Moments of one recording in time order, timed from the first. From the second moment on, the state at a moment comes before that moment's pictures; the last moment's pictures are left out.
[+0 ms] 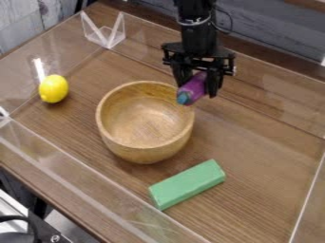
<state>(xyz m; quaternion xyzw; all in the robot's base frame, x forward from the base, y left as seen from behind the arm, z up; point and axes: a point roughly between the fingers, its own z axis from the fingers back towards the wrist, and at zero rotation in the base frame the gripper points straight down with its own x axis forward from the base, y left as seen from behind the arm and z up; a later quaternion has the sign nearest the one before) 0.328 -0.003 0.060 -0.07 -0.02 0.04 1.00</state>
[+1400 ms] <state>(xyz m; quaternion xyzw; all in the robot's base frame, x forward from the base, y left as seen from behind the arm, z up) 0.334 -0.007 0.051 -0.07 -0.01 0.05 1.00</state>
